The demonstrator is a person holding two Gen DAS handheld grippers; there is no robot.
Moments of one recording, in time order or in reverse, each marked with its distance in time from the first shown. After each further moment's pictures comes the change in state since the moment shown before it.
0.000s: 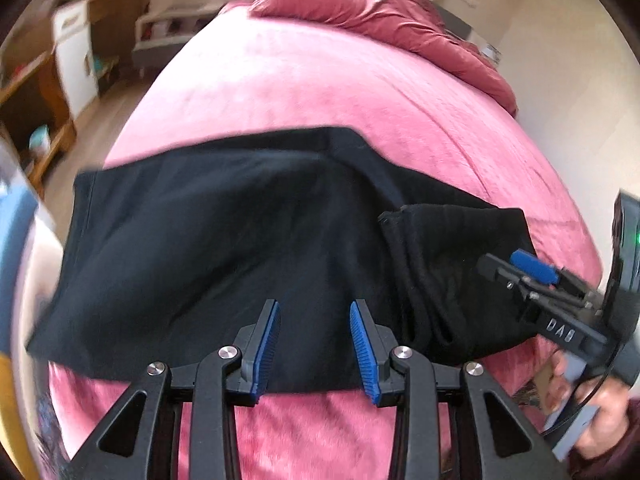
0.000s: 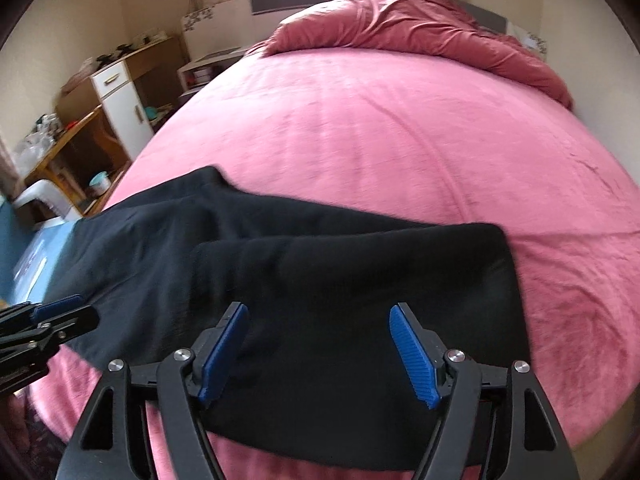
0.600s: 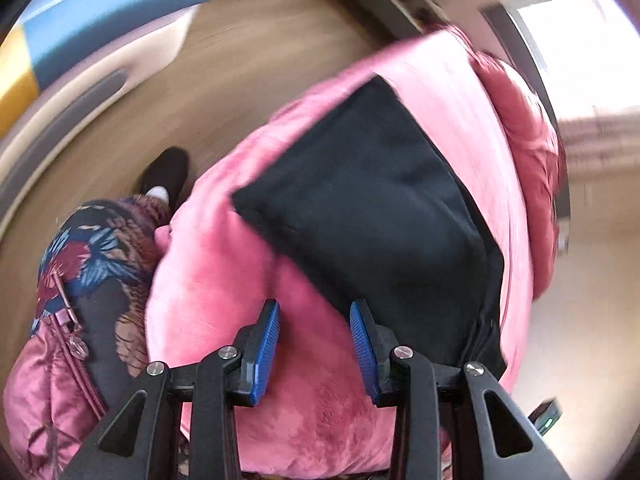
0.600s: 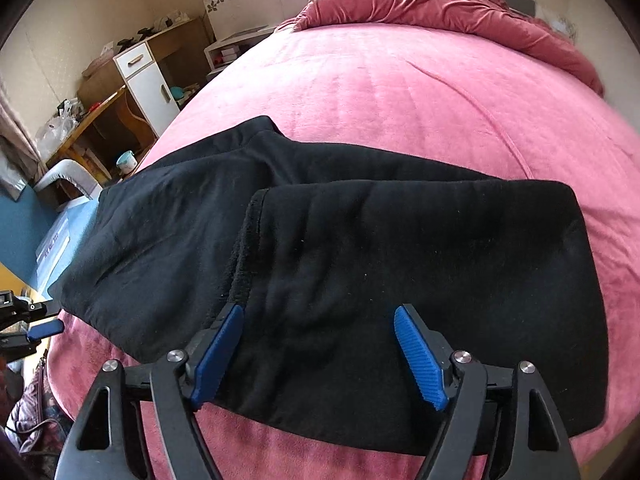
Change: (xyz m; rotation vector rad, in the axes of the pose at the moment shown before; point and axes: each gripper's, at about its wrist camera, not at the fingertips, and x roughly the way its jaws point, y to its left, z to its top) left arm -0.040 0.204 -0.078 -0.839 0.028 -0.100; right arm 0.024 0.022 -0.020 0.002 0.060 0.091
